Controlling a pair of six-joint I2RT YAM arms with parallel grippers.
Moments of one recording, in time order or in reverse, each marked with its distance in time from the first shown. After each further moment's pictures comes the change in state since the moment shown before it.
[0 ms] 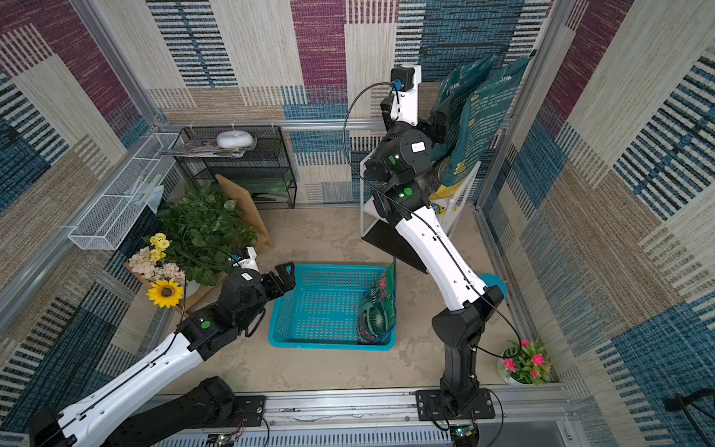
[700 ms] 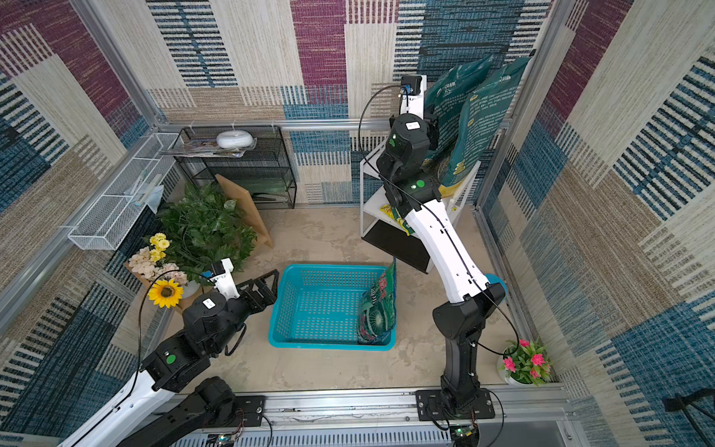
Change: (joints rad) left arm -0.004 -0.325 -0.112 -0.007 0.026 0.061; right arm -0.082 0.021 0.071 -0.436 -0.099 0.383
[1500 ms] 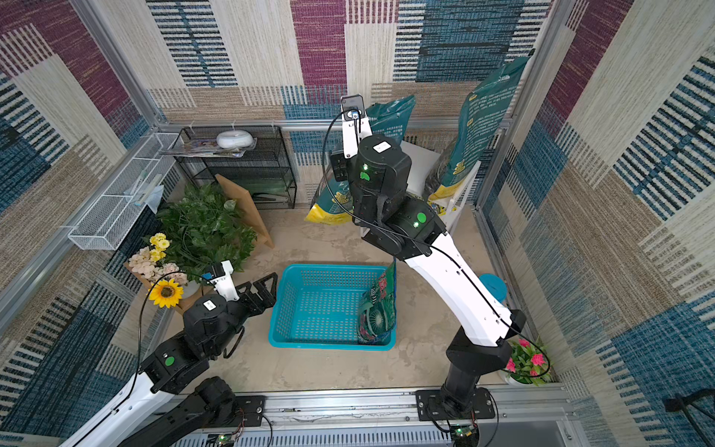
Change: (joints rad) left arm -0.002 -0.030 -0.008 -0.042 -0.028 0.027; right arm 0.404 -0.208 -0.040 -0.402 -0.272 0.237
